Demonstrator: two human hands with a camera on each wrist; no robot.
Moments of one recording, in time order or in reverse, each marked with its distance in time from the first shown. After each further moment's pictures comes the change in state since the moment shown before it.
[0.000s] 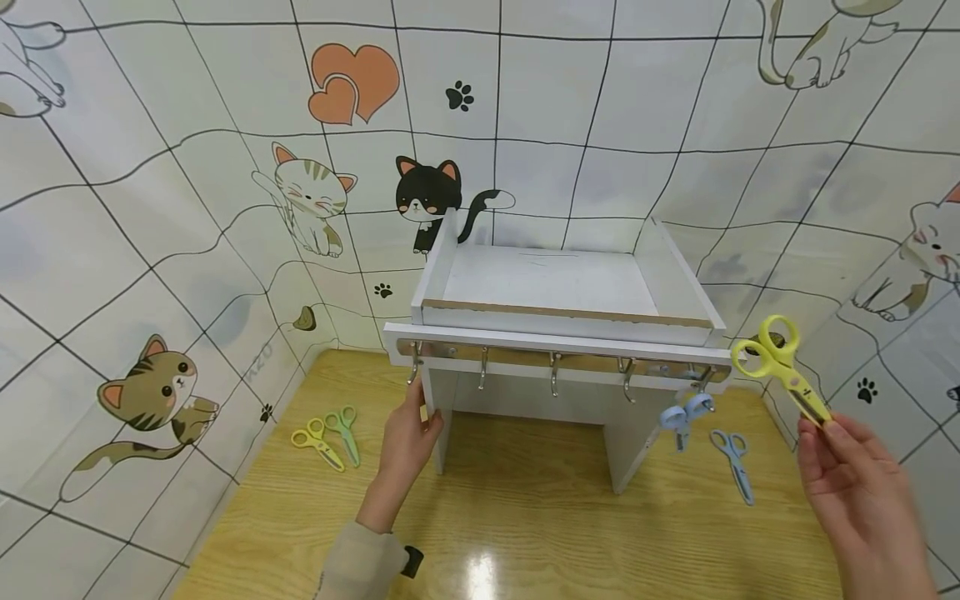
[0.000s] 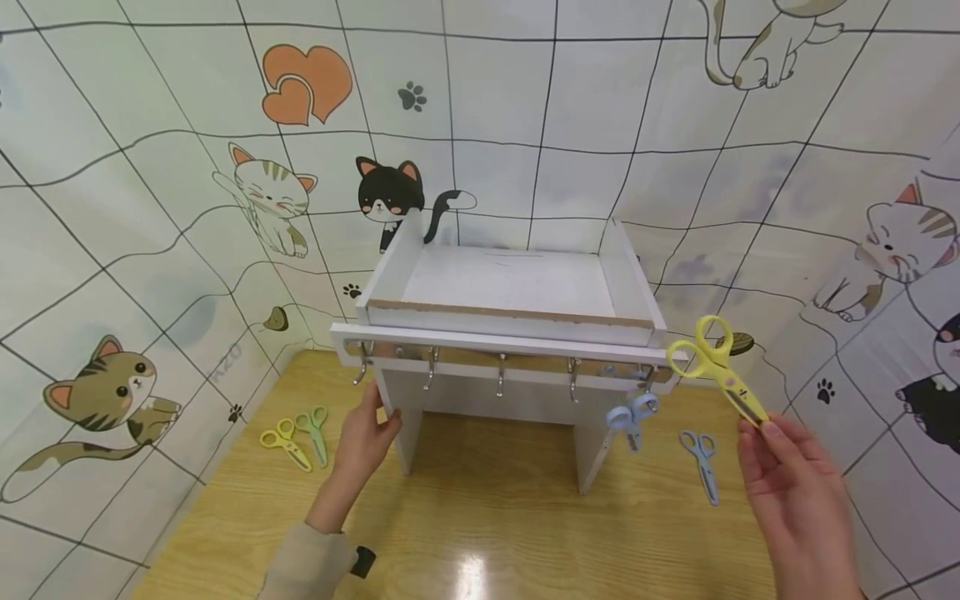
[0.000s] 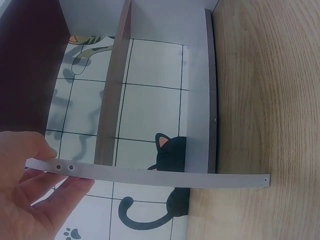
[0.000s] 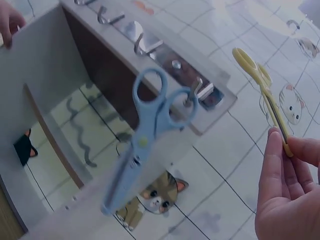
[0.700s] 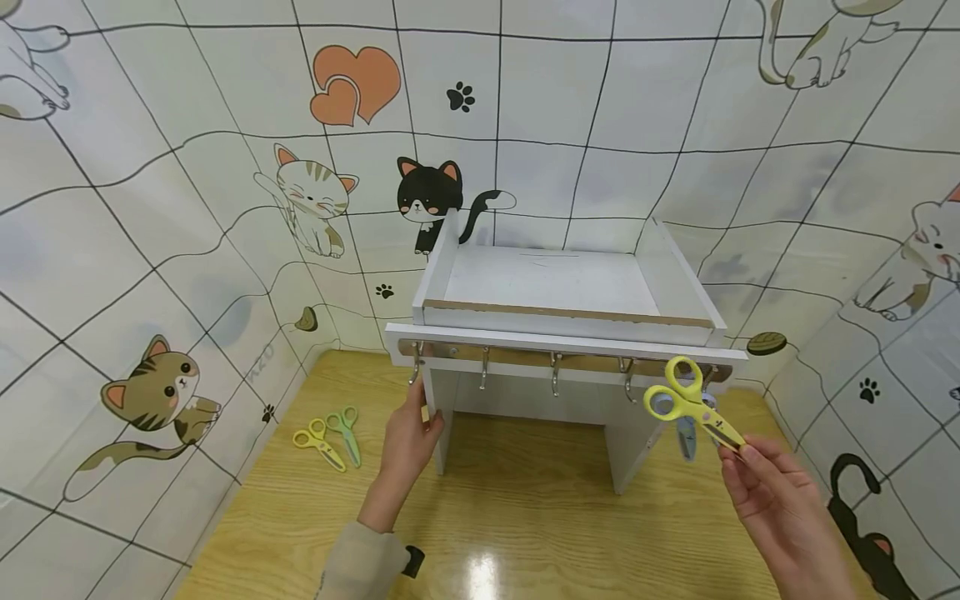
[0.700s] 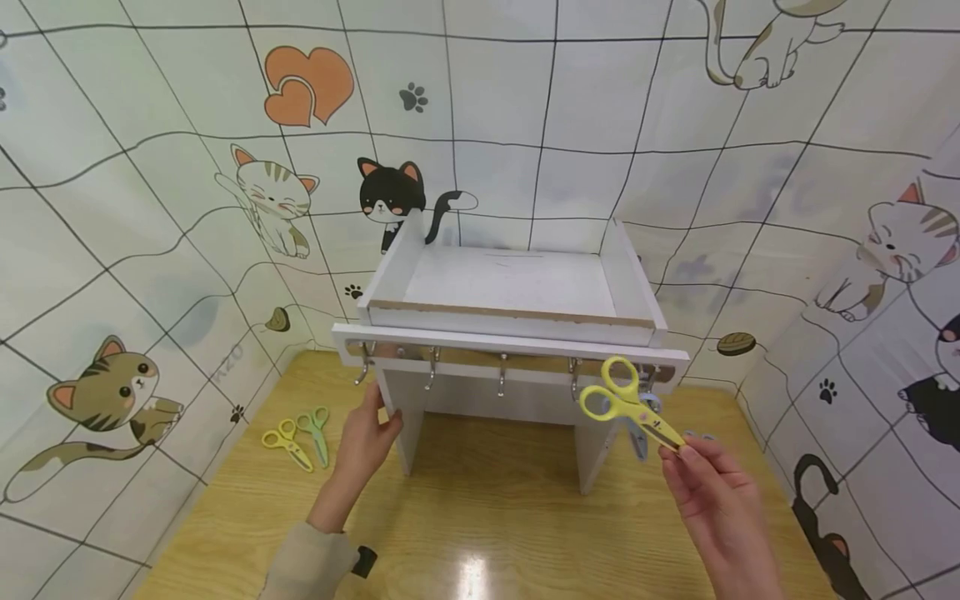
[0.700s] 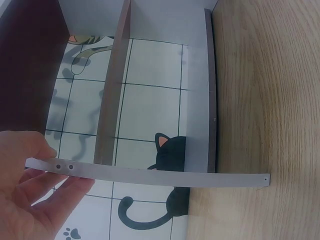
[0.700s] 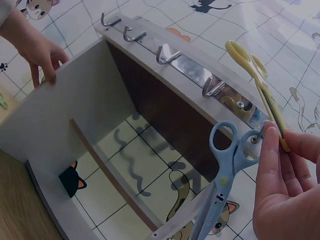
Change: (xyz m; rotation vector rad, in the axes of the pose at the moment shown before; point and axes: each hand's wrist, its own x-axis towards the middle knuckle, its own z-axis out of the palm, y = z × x) left_hand 0.000 -0.001 0.001 0.009 0.007 0.010; right_hand -0.019 0.062 0.002 -0.066 -0.232 0.123
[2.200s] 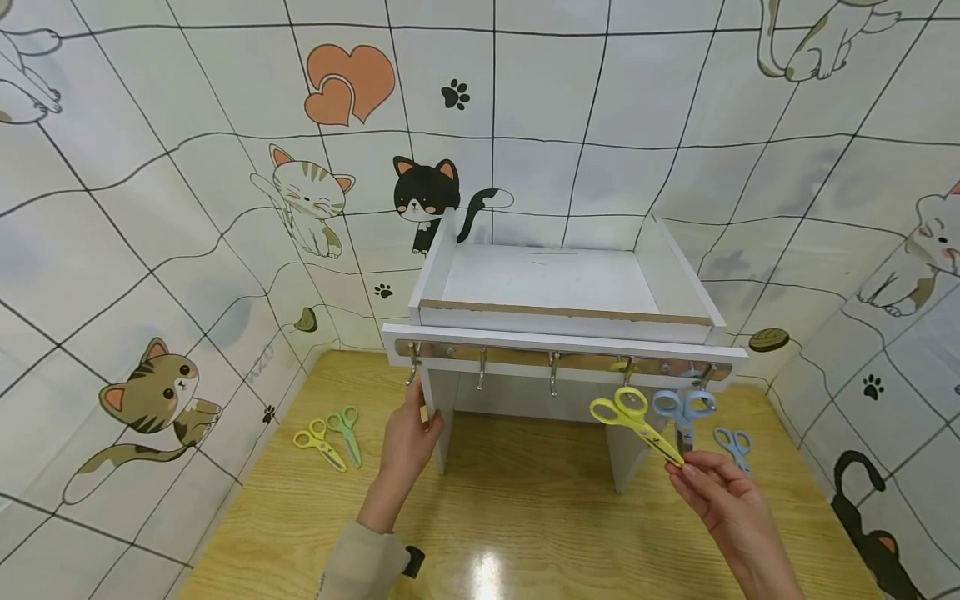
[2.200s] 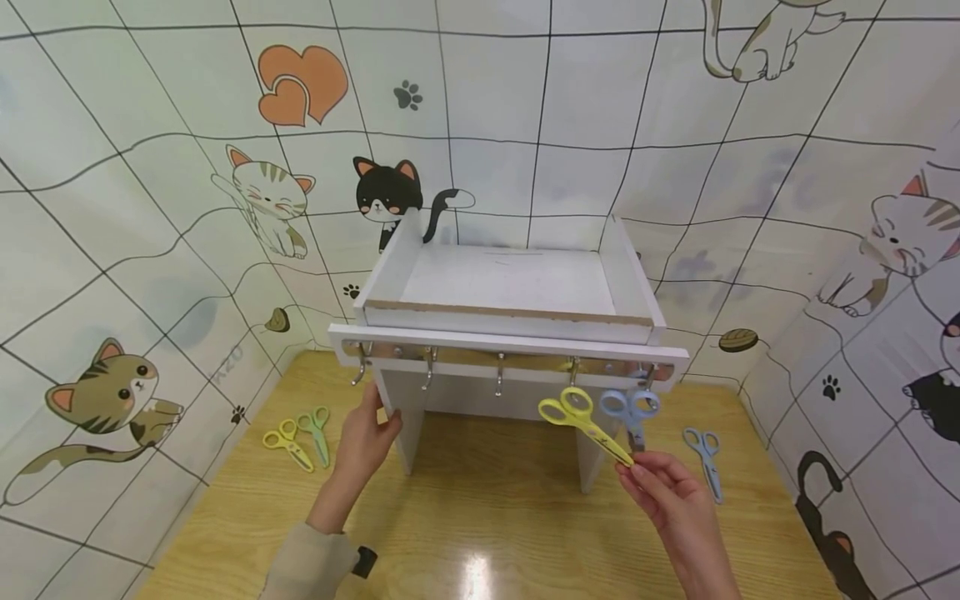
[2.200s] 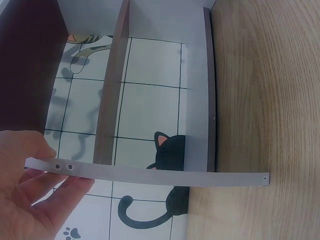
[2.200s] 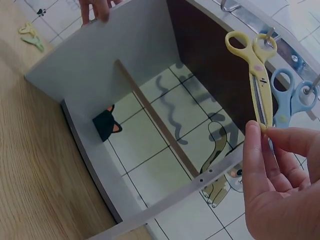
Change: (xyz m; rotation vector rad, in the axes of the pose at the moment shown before) left_hand -0.001 0.001 0.000 0.002 -0.008 -0.004; right_hand 0.002 0.039 -0.033 -0.347 0.023 0.057
